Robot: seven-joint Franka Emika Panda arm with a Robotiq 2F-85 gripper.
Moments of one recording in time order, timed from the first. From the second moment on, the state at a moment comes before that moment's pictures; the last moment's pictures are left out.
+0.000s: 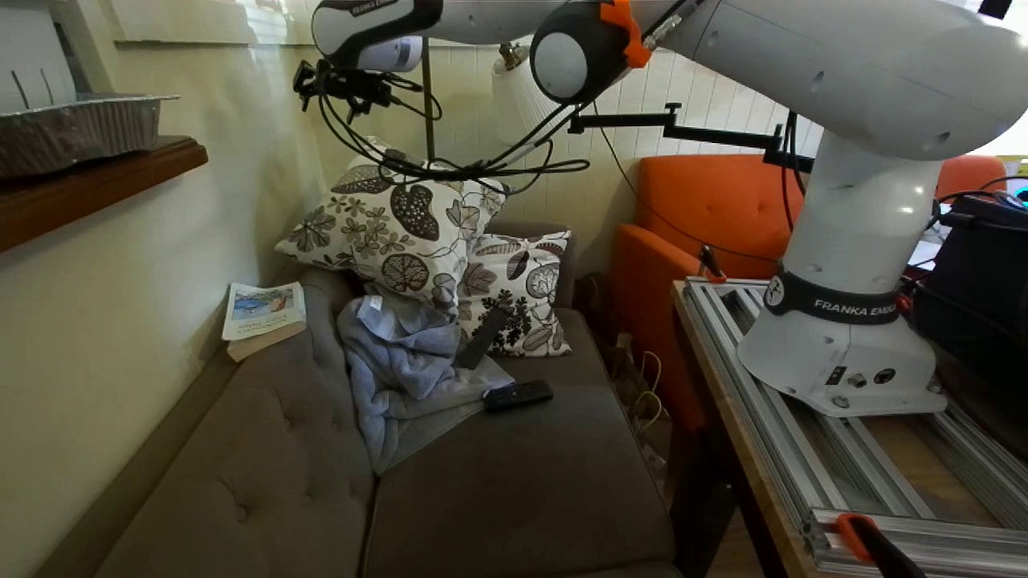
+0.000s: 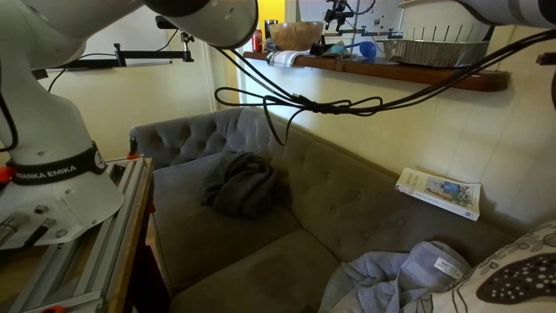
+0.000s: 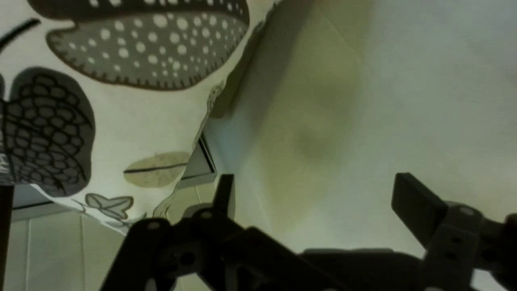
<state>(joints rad) -0.39 1.18 -0.30 -0.59 0.35 2.50 0.43</state>
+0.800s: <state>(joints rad) -0.40 0.82 -0.22 -0.97 0.36 1.94 0.09</state>
